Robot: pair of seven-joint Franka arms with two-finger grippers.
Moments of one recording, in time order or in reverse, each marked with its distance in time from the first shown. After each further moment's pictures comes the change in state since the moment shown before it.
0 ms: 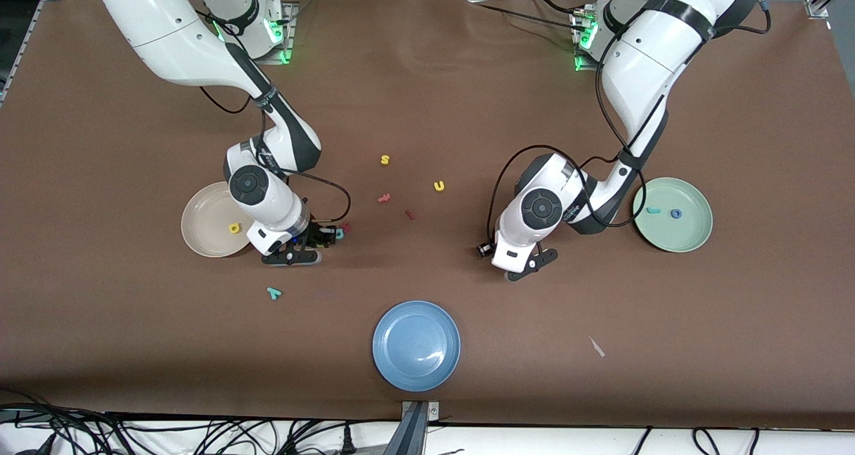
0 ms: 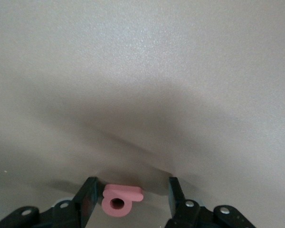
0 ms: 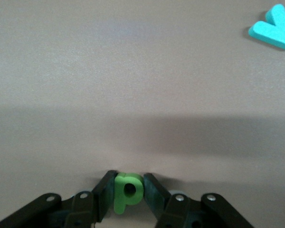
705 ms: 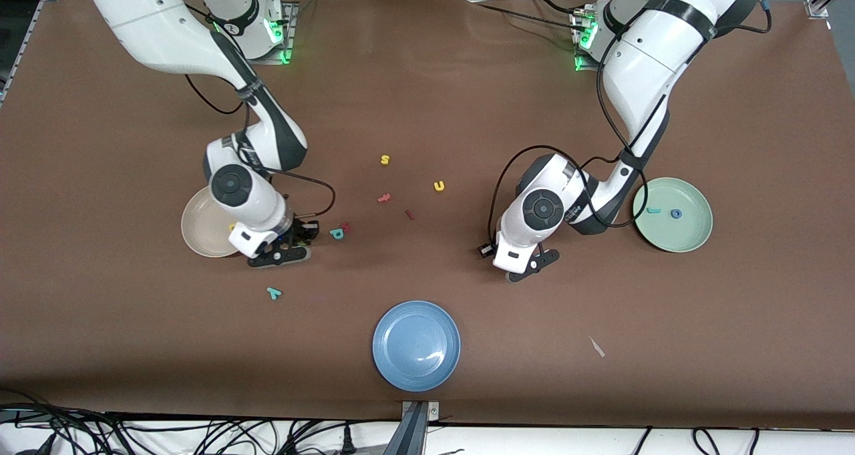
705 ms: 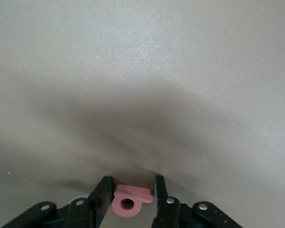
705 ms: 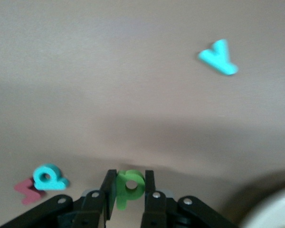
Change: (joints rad) left arm 0.002 -0.001 0.001 0.003 0.000 -0.005 -0.001; right arm -0.037 -0.100 -0.024 -0.002 -0.013 -0.158 -0.210
